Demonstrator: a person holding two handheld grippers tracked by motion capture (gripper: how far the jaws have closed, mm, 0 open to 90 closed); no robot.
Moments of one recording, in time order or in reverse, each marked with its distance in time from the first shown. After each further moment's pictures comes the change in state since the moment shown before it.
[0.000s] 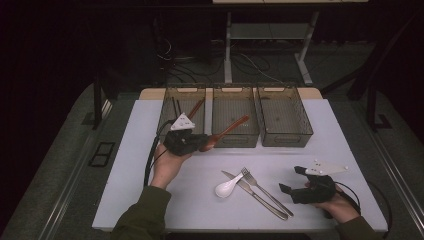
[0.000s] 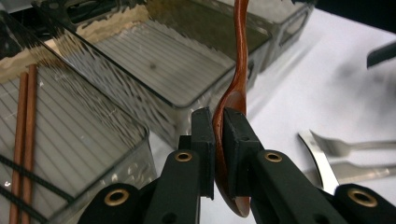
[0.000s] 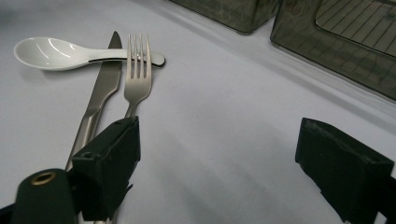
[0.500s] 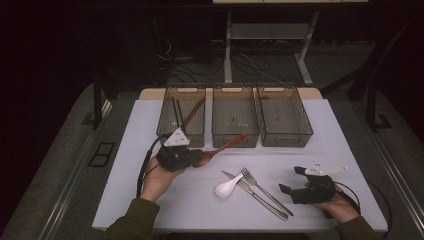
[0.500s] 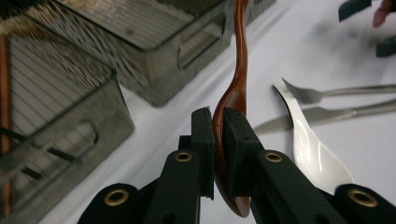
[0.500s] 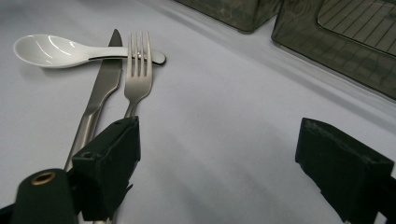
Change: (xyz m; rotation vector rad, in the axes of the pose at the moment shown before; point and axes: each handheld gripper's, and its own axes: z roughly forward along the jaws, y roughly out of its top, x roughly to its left) left arm -0.015 -0.029 -0.023 0.066 -0.047 0.064; right arm 0.000 0.000 0.001 -0.002 -0.003 -0.020
